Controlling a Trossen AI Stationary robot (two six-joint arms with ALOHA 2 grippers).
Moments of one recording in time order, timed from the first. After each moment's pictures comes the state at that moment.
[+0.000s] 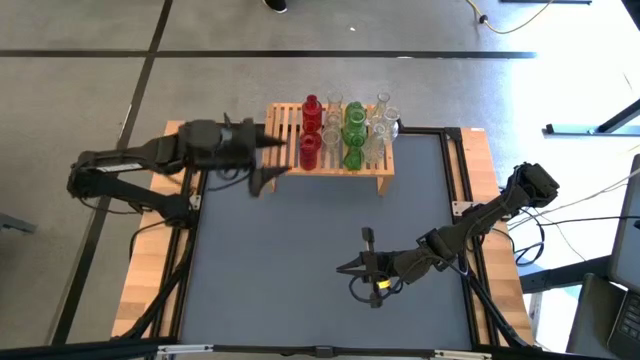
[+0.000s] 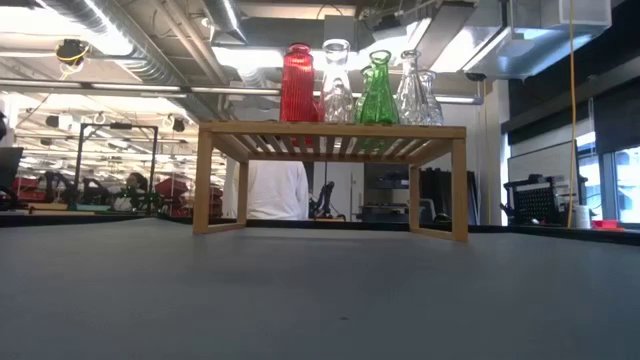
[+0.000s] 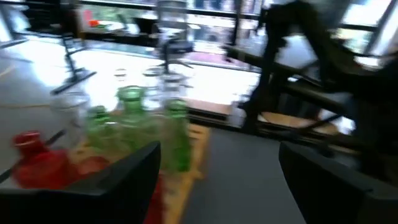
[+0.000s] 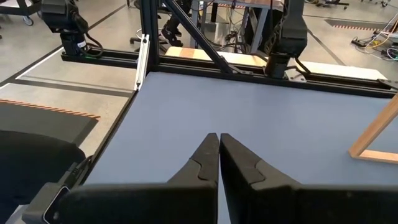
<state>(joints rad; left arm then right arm) 0.14 1.07 1.20 -0.34 -0.13 -0.11 0.58 1.49 0.98 0.18 0.43 0.10</state>
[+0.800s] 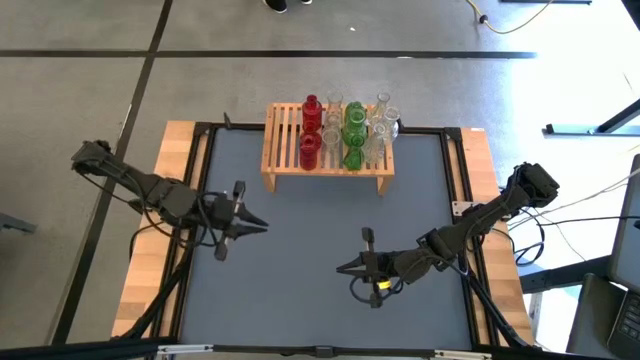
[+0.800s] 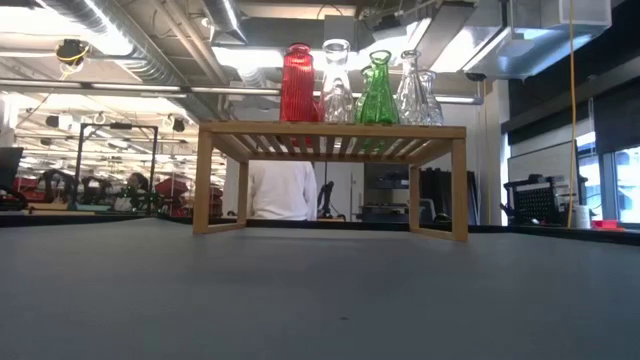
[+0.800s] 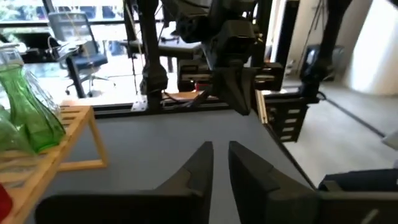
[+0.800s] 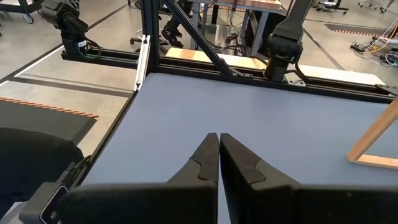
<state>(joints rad) -0.44 0.85 0.77 -0.10 -0.33 -0.08 0.58 1.49 0.98 0.18 0.43 0.09</state>
